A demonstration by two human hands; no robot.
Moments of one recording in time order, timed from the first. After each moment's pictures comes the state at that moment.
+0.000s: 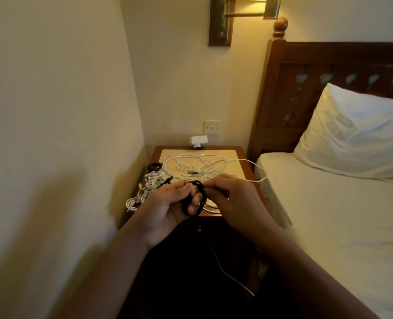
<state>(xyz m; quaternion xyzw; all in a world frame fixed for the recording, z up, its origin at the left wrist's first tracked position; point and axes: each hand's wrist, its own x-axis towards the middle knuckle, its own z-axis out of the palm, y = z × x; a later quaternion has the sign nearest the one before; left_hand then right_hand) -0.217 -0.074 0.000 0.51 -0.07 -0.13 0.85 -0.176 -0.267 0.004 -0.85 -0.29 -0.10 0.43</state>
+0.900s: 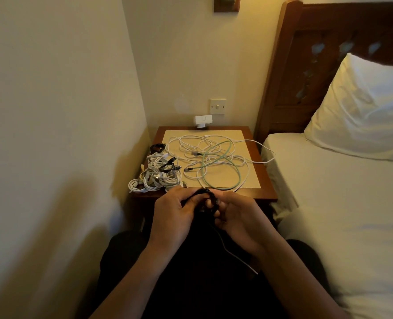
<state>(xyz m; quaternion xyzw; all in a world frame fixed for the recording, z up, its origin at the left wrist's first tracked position) -0.229 -0.103 -0.062 0.86 0.00 0.21 0.47 -0.186 -0.269 -0.067 -0.53 -0.05 0.31 0.79</state>
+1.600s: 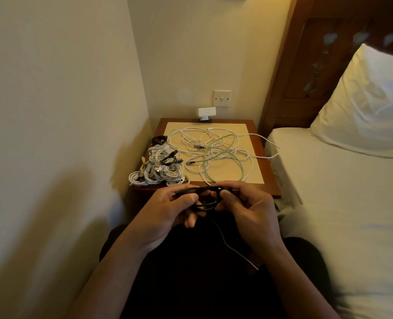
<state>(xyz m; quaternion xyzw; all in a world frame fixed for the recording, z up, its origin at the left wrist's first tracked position) -0.239 -0.076 -0.045 0.64 0.01 -0.09 0.76 -0.201 -0.278 -0.069 -0.75 -0.17 -0.04 0.64</state>
